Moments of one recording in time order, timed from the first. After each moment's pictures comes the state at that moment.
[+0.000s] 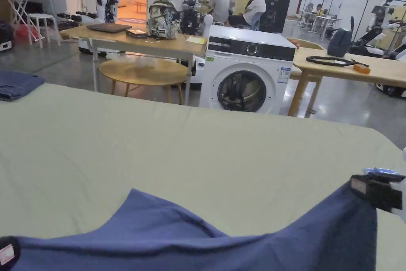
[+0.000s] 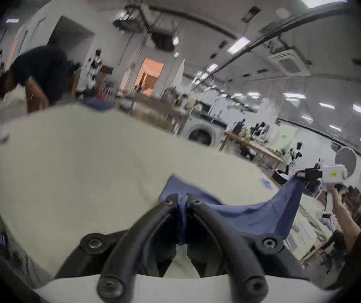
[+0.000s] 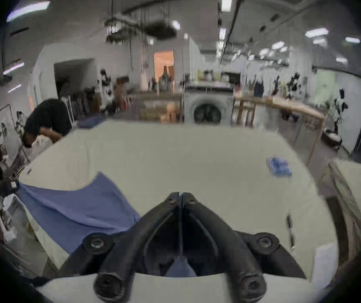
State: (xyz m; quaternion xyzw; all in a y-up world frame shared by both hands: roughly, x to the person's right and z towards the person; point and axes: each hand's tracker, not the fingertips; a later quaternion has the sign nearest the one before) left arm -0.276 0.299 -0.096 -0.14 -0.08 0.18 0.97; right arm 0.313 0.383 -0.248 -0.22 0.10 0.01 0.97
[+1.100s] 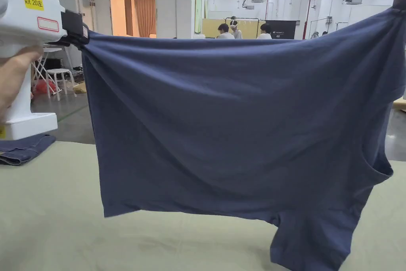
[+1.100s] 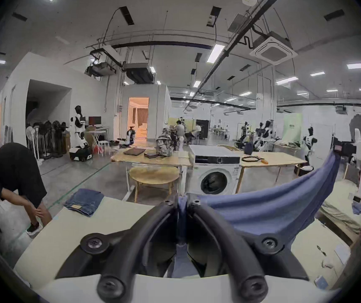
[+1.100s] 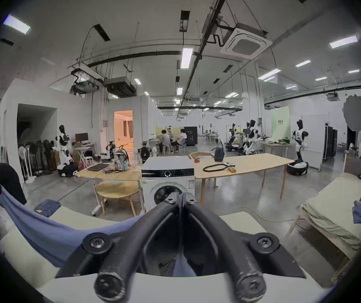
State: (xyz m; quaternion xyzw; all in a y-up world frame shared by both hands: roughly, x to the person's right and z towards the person) left arm -0.282 0.585 -0.456 -0.08 -0.06 0.04 0.99; right arm 0.296 0.640 -0.505 -0.05 -0.05 -0.02 1.00
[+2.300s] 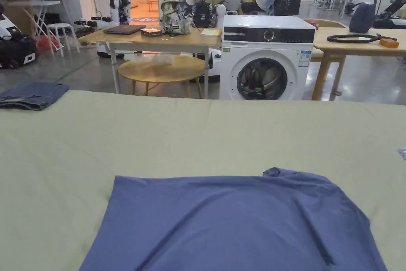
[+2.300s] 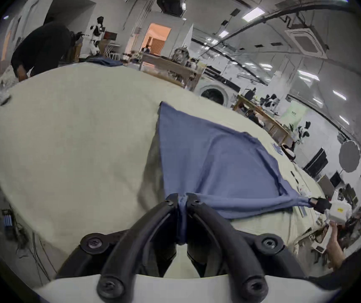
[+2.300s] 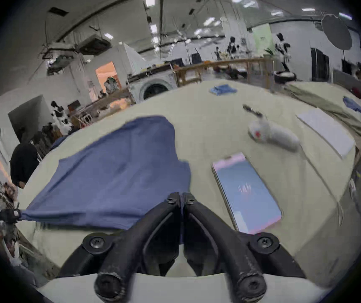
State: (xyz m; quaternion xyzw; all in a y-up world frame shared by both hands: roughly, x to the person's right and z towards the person) left arm -0.303 0.177 -0.060 -0.31 -0.07 0.19 0.93; right arm 0.336 0.169 -0.062 -0.30 -0.07 -0.16 0.94
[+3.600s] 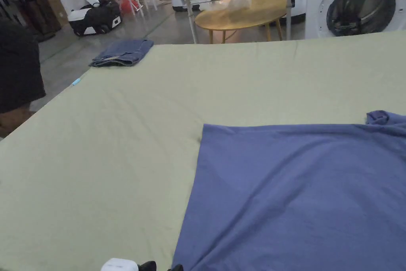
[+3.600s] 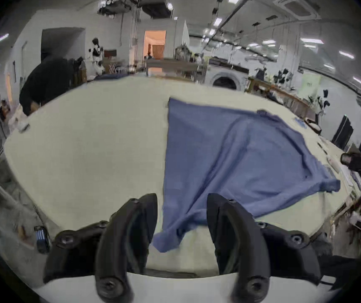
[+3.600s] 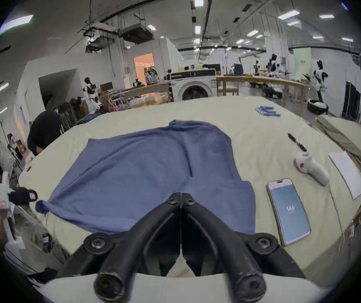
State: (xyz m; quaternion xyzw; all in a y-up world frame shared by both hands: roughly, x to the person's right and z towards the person) left arm -0.266 0.166 -0.051 -0.34 0.00 0.07 0.94; right arm 0.255 0.213 -0.078 -0.27 0.05 -0.06 0.96
